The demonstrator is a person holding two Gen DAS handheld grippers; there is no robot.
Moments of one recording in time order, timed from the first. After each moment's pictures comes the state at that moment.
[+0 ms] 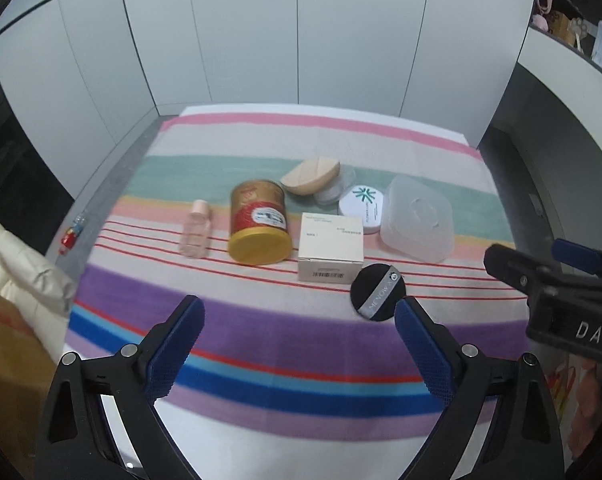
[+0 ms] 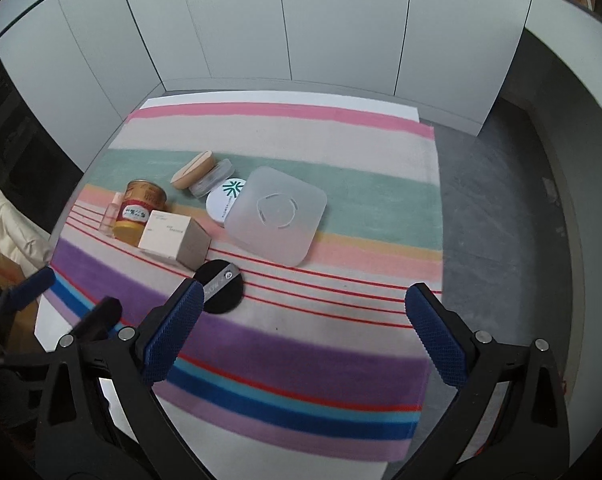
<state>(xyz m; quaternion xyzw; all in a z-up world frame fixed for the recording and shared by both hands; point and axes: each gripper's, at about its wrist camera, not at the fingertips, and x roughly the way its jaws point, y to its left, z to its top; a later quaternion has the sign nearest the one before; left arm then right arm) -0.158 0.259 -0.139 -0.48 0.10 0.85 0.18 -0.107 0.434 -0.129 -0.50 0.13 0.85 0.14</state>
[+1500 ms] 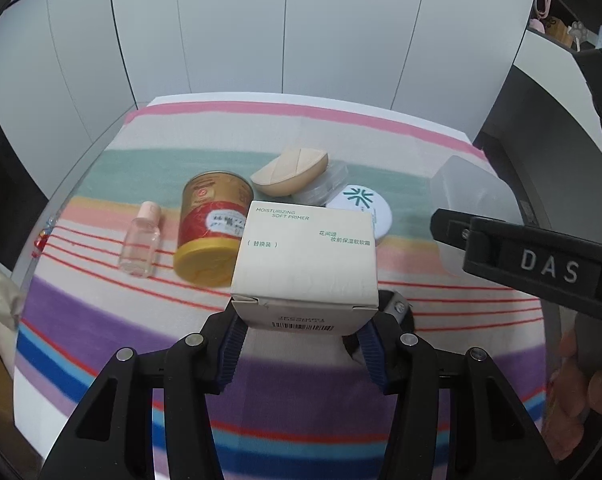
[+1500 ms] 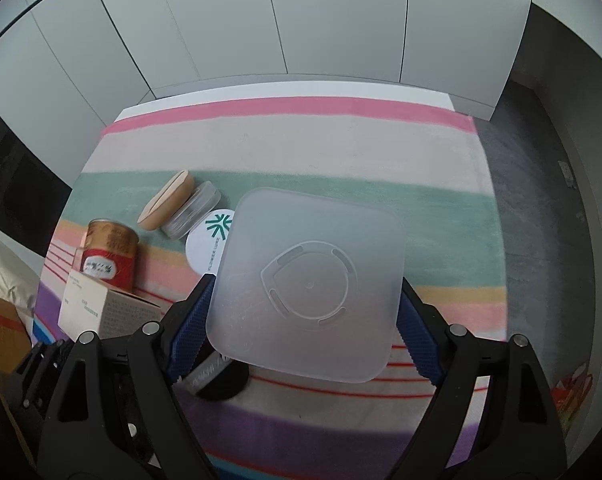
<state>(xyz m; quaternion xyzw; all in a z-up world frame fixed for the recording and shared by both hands) -0.191 0.275 -0.184 -0.48 0.08 0.85 0.21 -0.169 0.429 -0.179 -0.50 0.16 0.84 0.15</state>
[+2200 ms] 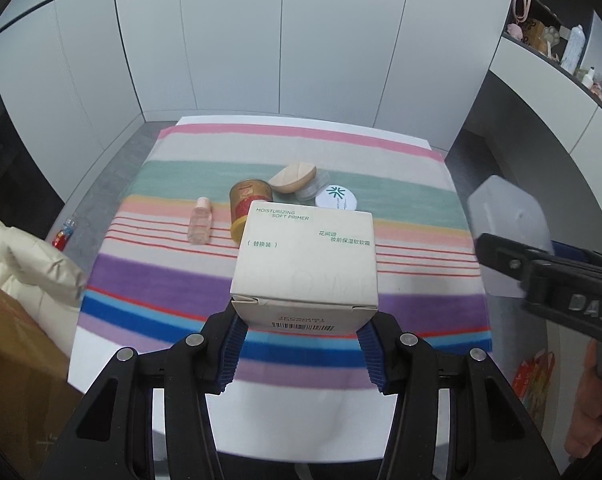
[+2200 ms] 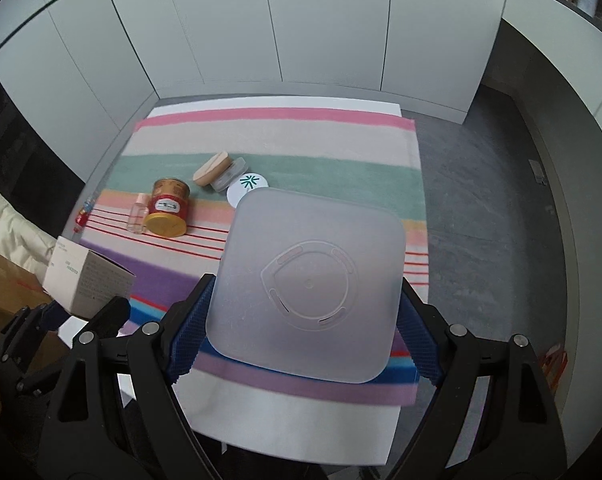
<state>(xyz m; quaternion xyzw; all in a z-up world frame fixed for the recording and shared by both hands) -0.116 0.224 -0.082 -0.47 0.09 0.85 0.22 -0.062 0.406 -0.073 -0.50 0.15 0.84 0.16</state>
